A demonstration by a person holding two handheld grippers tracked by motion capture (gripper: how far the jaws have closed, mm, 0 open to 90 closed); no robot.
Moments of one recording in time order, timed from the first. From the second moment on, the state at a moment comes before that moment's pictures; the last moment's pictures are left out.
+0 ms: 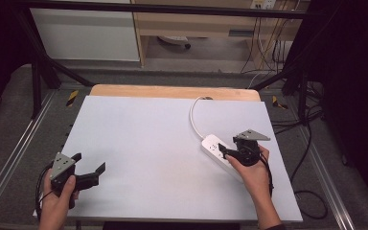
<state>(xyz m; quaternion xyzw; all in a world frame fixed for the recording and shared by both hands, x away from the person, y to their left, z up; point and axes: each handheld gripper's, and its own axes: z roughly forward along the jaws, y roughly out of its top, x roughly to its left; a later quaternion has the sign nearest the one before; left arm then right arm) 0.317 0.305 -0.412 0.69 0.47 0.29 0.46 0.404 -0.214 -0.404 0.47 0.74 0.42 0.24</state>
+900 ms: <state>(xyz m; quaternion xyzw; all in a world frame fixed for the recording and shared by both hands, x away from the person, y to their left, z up) 0.316 0.307 -0.409 0.69 0.47 0.29 0.47 0.359 -0.248 -0.388 0.46 0.71 0.45 0.28</state>
